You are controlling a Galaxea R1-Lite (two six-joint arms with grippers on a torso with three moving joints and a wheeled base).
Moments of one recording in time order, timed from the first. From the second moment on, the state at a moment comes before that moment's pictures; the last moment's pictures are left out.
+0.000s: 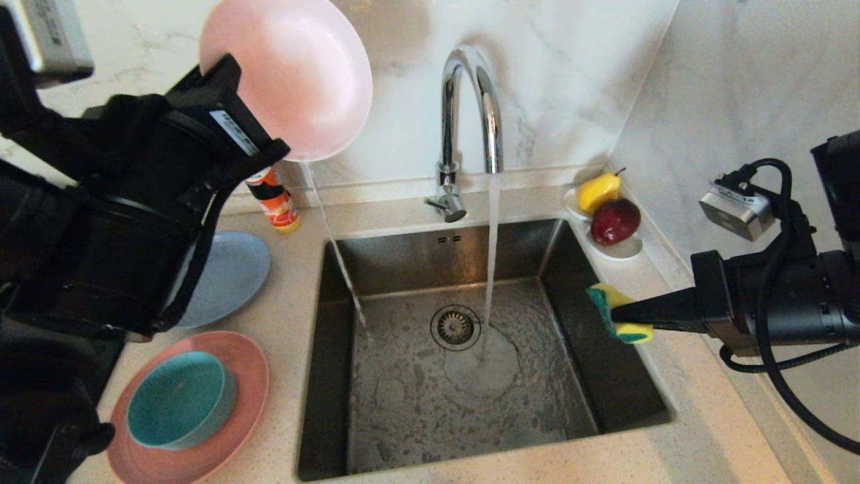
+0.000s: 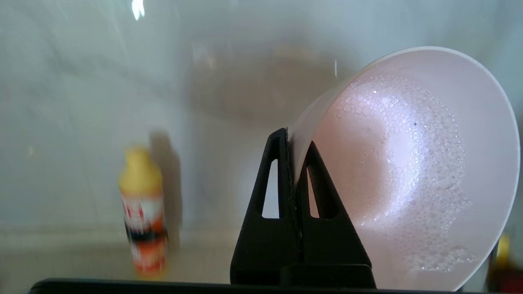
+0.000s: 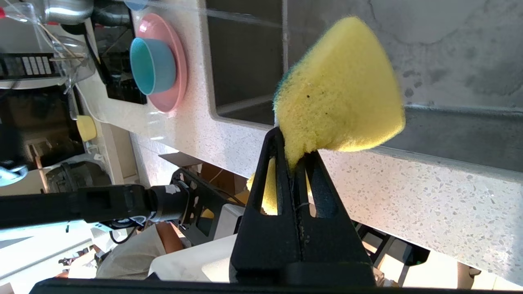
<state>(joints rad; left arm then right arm) -0.61 1.54 -0.76 -1.43 0.47 0.24 0.38 1.40 -1.14 0.30 0.42 0.58</state>
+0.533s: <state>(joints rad) -0.56 1.54 -0.91 -0.62 0.44 -0.12 0.38 1.33 -1.10 0.31 0.41 0.58</state>
